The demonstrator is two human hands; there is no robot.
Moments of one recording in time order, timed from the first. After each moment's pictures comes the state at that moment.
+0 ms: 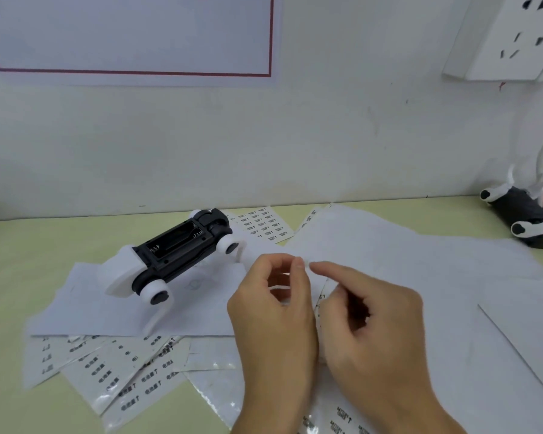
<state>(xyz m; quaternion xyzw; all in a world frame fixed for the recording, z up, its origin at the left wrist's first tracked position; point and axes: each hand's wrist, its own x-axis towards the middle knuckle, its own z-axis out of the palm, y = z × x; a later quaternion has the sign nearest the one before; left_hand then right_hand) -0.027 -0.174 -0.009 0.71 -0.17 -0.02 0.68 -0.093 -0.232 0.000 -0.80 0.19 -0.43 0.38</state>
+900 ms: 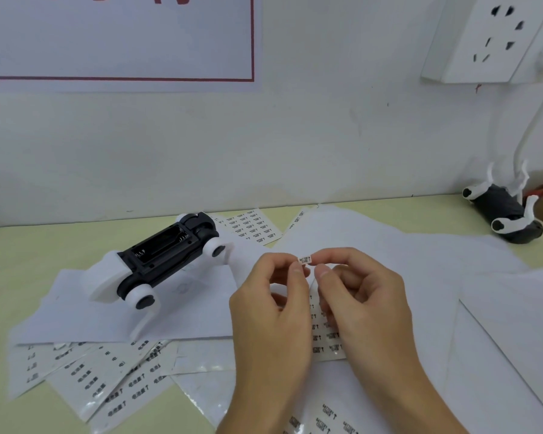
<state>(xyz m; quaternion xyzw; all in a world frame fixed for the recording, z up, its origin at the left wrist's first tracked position) -0.032 -0.173 -0.003 0.70 -0.24 -0.05 0.67 -0.096 -0.246 0.005 -0.68 0.24 -0.36 0.60</state>
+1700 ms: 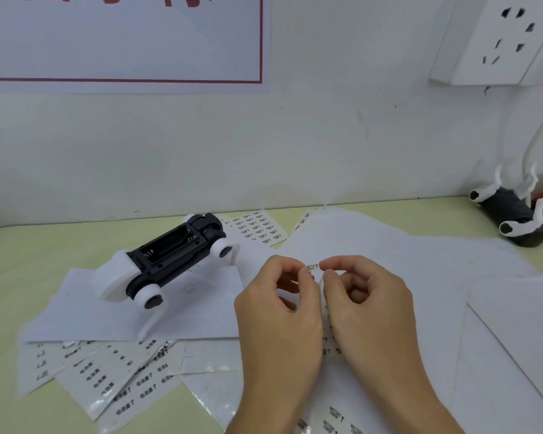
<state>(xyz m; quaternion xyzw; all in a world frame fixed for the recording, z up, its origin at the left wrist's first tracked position) -0.031 -0.174 -0.006 0.73 -0.22 -0.04 0.65 -0.090 -0.246 -0.002 -0.71 0.31 -0.37 0.51</state>
